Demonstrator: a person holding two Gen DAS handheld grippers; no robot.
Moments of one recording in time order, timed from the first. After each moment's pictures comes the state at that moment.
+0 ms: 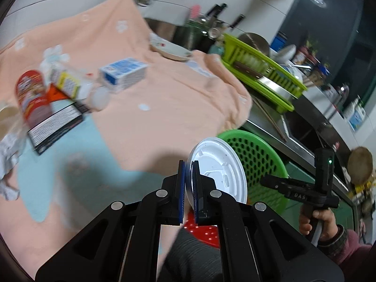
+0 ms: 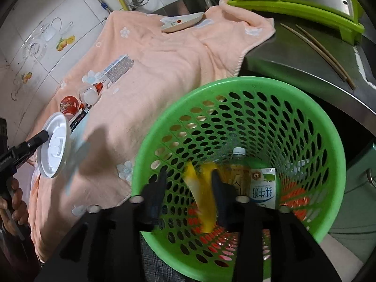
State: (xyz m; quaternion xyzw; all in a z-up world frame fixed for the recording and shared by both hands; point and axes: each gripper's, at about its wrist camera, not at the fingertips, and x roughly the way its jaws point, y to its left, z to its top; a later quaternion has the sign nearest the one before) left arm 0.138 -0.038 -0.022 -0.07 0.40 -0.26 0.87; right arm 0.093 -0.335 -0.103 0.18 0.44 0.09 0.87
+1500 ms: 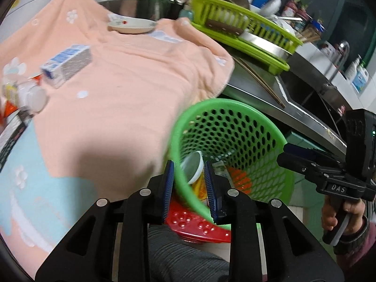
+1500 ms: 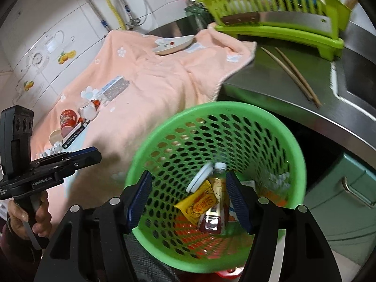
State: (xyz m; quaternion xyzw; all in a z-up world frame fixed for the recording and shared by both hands) left arm 0.147 -0.138 -0.058 0.01 0.45 -0.28 0.85; right arm 0.072 -0.355 -0.073 0.17 0.40 0.07 0.90
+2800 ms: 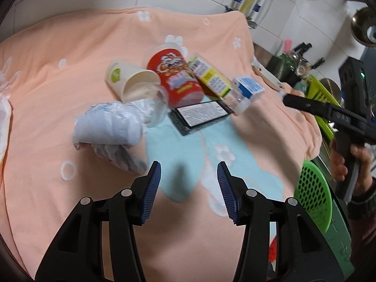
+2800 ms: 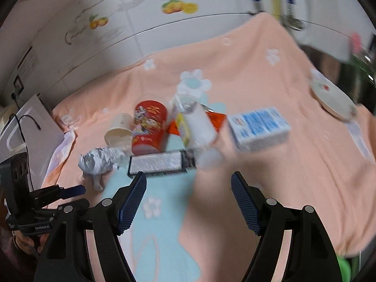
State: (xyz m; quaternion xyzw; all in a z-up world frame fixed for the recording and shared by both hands) left arm 0.129 0.142 -0.043 -0.15 0.40 -0.04 0.90; right arm 0.275 -0.079 0.009 -0.03 0.39 0.32 0.86
